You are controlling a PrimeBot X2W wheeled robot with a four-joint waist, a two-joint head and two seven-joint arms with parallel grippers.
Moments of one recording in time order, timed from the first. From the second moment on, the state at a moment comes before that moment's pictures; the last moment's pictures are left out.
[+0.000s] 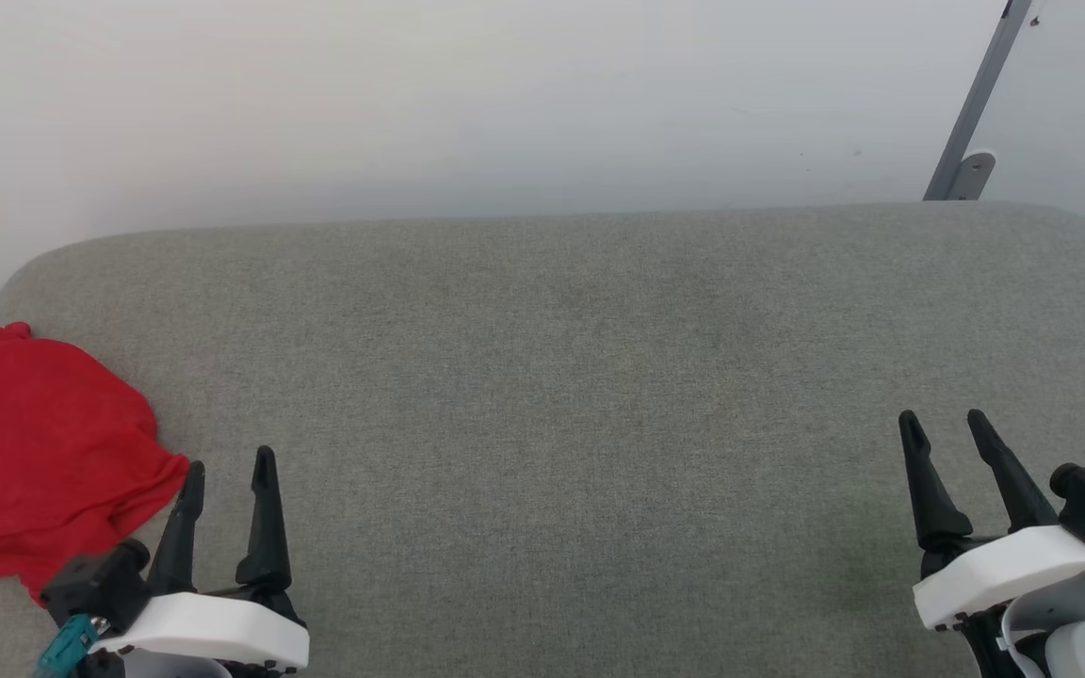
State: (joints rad) left arm -0.01 0.13 -0.03 0.17 -0.46 -0.04 -0.24; right arm -0.09 -0.22 0.03 0.25 0.45 0.13 -0.16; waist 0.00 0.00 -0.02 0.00
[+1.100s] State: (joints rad) left arm 0.00 0.14 -0.03 0.18 -0.37 -0.06 -0.26; right arm -0.09 -0.22 0.02 0.24 0.35 0.13 -0.19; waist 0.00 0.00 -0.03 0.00
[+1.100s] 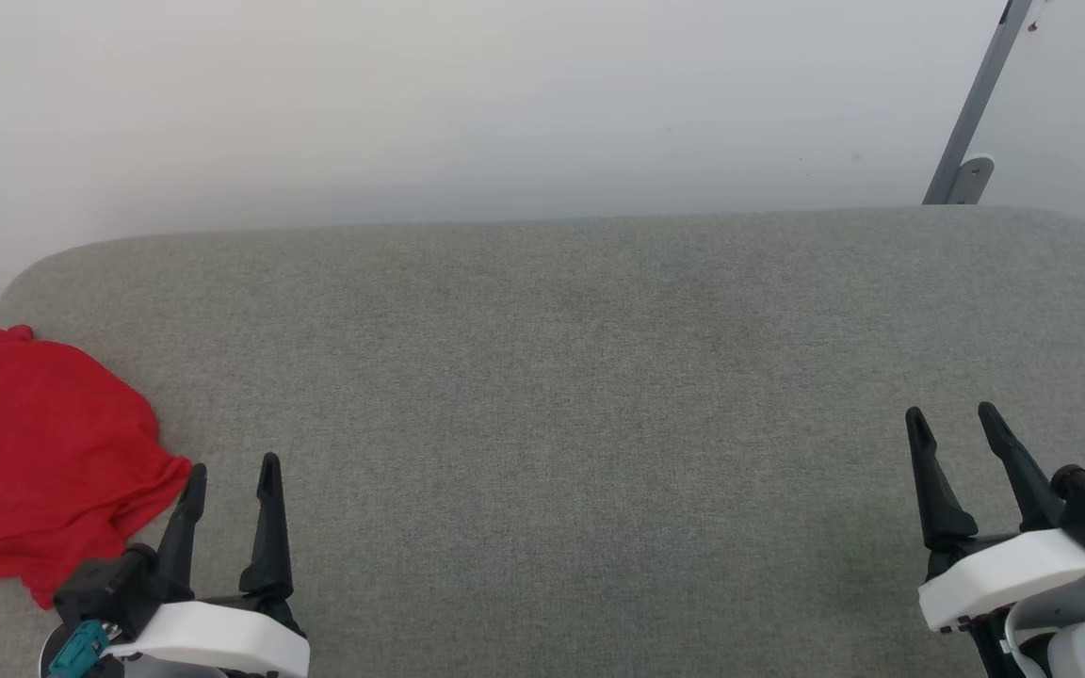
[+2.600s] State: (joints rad) left arm 0.04 0.19 0.03 0.12 -0.40 0.01 -0.24; right arm -0.08 -0.18 0.16 0.22 0.34 0.13 -0.17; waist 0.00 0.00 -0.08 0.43
